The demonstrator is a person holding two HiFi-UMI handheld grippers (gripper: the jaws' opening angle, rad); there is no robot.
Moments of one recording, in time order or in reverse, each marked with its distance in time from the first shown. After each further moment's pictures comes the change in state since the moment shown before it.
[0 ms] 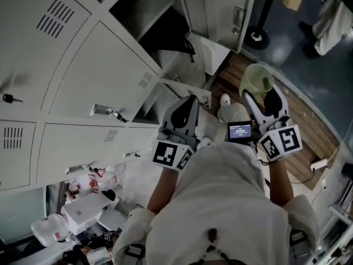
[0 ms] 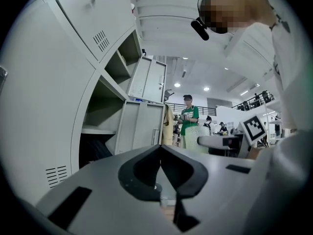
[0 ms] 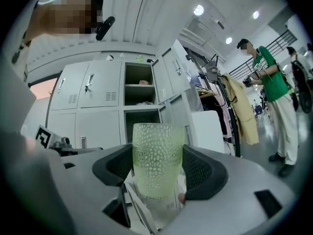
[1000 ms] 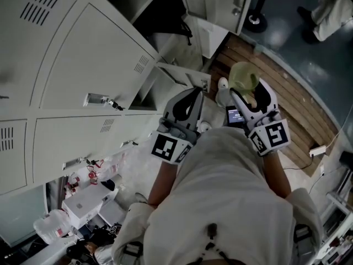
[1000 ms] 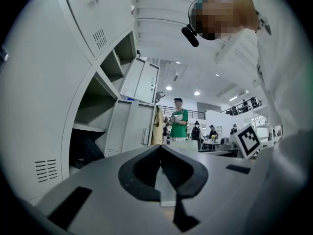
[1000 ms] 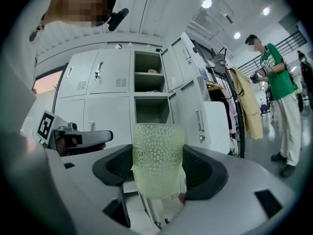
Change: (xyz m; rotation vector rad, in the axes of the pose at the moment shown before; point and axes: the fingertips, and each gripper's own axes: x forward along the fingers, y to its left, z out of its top) left arm -0.014 -0.016 -0.016 -0.004 -0.024 -0.120; right arm -0.001 0.041 -0.057 -0.051 0.092 0.047
